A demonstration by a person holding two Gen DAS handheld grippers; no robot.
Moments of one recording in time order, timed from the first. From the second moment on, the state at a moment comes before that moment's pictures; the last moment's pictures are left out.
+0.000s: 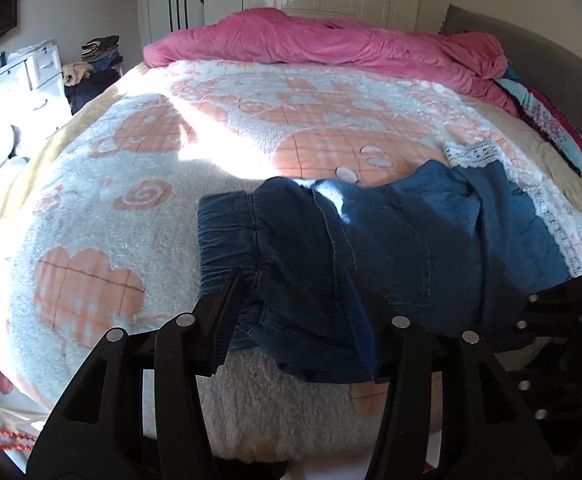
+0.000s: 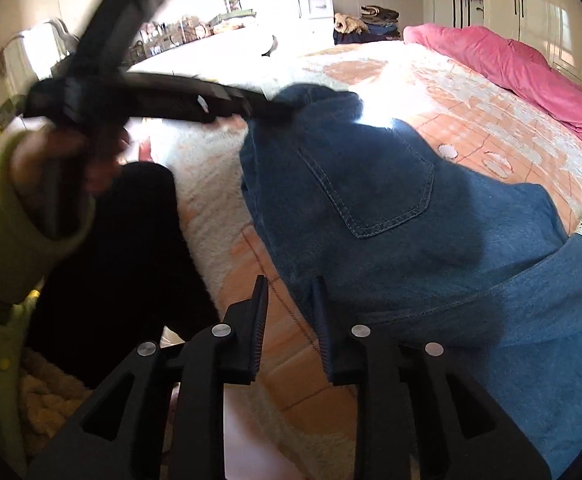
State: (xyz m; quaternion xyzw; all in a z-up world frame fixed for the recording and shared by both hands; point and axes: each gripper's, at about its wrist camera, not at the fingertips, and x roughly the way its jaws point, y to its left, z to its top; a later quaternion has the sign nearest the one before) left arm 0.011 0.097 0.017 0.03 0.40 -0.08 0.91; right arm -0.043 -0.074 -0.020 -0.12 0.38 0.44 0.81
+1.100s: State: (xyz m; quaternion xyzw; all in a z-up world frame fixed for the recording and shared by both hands) left arm -0.025 0.082 0.054 0.01 0.35 -0.10 0.93; right arm -0.020 -0.147 -0.004 -0.04 0.35 0.29 0.89
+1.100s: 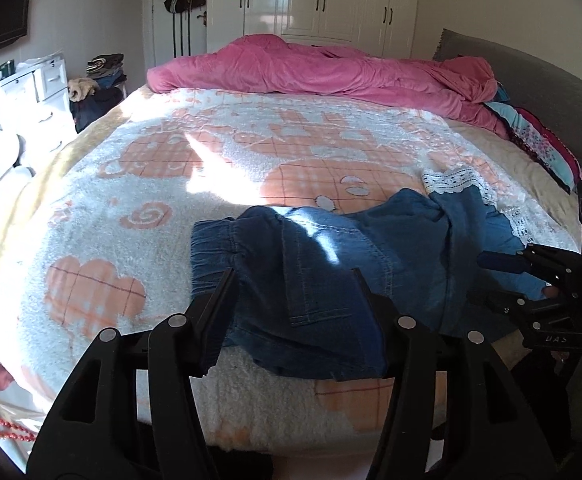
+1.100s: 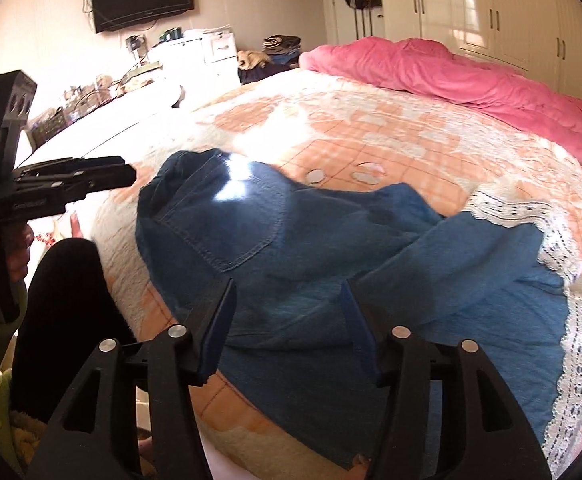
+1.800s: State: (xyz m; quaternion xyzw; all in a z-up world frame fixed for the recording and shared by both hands) left arm 0.007 -0.033 0.007 0.00 0.43 -0.26 0.87; right arm 0.007 -0.240 -0.003 0.02 0.35 0.14 0.93
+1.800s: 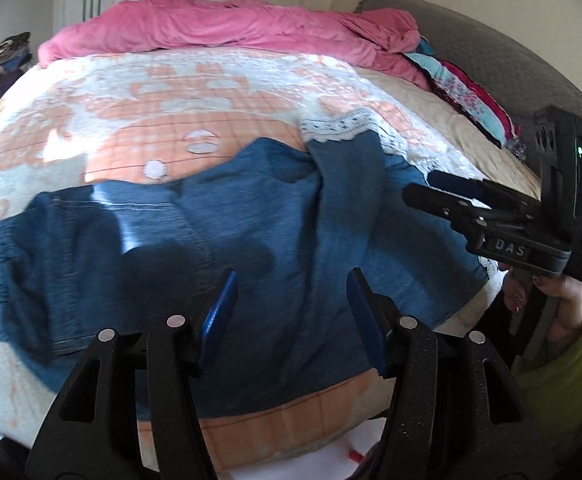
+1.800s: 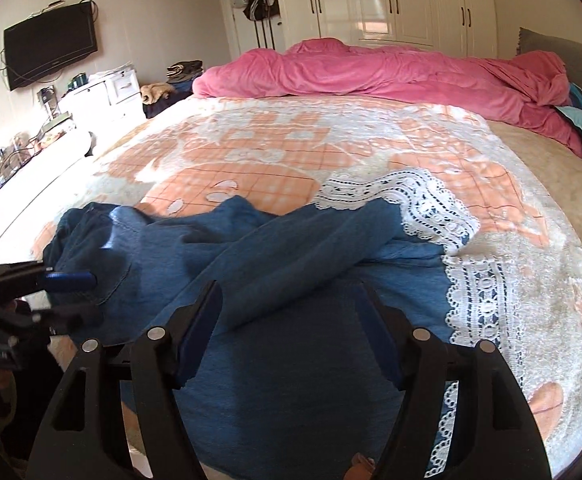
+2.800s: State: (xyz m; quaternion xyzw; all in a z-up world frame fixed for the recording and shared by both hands) left arm 0.047 -0.088 -0.031 -0.05 0.43 -0.36 0.83; right arm 0.182 -0.201 -0.023 -0.04 0.46 0.06 0.88
